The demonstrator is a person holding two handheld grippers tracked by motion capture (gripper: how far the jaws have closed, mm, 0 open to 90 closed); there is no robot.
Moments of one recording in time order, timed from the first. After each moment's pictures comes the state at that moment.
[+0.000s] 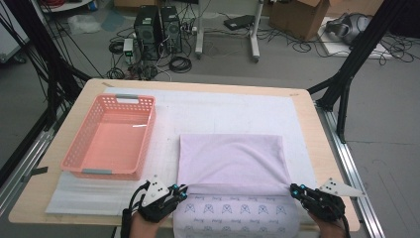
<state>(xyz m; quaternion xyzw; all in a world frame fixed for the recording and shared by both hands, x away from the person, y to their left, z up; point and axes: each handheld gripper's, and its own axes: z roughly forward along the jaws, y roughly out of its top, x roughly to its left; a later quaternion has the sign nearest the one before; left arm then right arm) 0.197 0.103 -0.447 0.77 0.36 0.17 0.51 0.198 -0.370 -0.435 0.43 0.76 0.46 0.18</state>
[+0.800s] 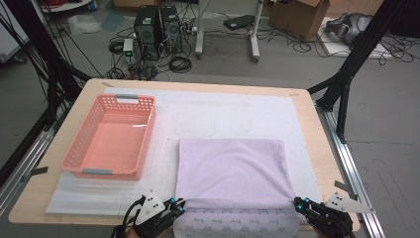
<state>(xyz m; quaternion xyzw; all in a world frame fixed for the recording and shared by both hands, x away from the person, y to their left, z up) 0.163 0.108 -0.449 0.77 0.35 0.15 0.51 0.163 -0.373 -0.434 0.43 0.77 0.45 0.17</state>
